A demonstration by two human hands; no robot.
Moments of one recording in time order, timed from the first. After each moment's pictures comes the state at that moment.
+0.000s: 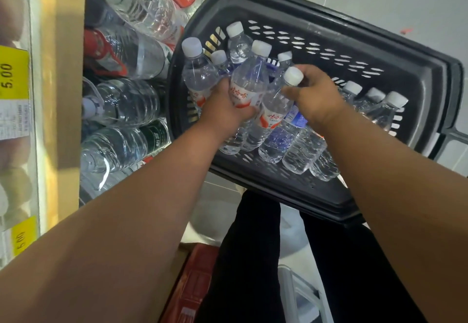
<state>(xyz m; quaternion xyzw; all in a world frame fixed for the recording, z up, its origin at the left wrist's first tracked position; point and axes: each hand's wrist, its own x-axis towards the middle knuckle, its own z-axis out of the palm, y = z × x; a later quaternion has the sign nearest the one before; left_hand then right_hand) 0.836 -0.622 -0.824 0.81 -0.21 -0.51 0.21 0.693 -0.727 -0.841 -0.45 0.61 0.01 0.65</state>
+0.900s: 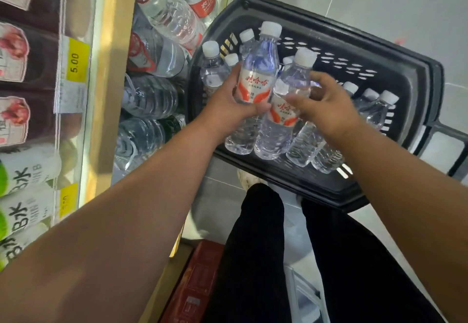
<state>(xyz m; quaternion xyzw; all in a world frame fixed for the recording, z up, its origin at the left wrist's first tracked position) 0.841 -0.607 -0.757 0.73 -0.19 -0.58 0.30 0.666 -0.702 -0.774 -0.46 0.55 -0.01 0.70</state>
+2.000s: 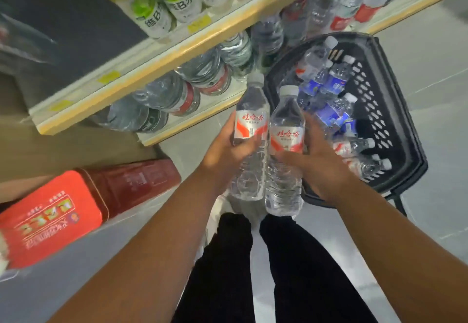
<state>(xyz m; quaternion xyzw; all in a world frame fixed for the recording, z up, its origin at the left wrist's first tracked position) 0.664 -0.408 -0.603 0.64 0.10 -0.37 0.67 0.619 -0.593 -0.622 -0.56 0.24 0.26 0.75</state>
